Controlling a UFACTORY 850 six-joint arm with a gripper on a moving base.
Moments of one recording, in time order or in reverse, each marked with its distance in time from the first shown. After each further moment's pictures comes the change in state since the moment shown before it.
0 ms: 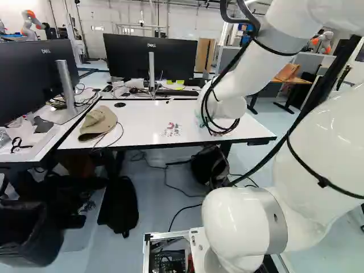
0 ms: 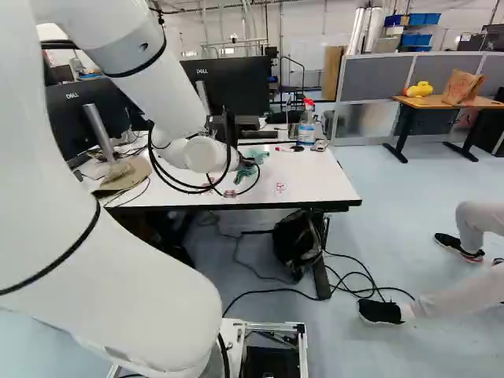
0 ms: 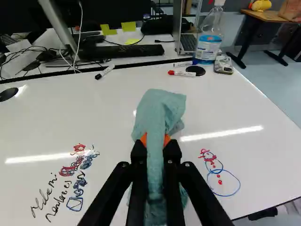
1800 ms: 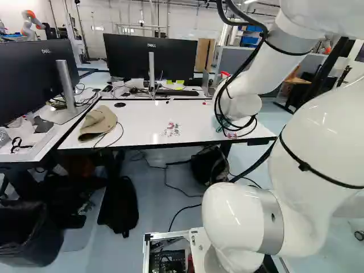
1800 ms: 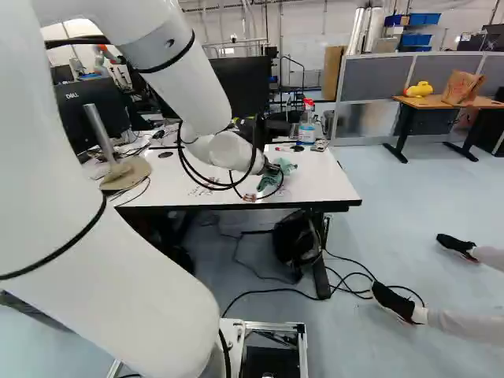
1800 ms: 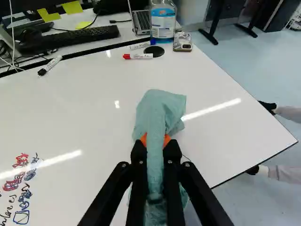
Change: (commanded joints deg) arm -10.2 -2.5 -2.4 0.0 -7.2 0.0
